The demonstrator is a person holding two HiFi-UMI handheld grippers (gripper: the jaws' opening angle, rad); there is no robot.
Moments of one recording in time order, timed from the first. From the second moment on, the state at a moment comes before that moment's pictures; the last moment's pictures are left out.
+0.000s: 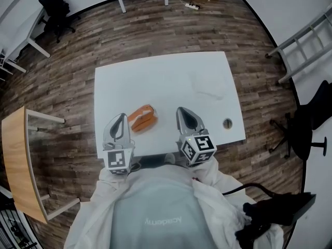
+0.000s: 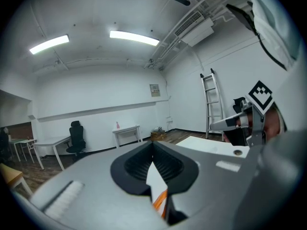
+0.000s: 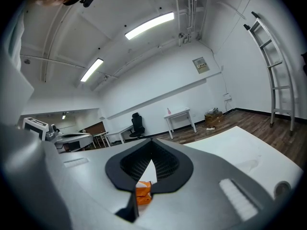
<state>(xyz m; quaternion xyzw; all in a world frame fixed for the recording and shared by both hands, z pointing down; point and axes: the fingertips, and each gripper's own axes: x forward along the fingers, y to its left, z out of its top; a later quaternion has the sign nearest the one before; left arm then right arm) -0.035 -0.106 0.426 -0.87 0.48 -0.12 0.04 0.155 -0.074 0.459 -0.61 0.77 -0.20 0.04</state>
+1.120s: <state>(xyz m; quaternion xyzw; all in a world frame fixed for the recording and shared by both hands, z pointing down) -0.084 -0.185 0.465 -0.88 0.47 -0.11 -0.02 0.126 -0.121 0.462 -0.64 0.74 -0.20 -0.03</state>
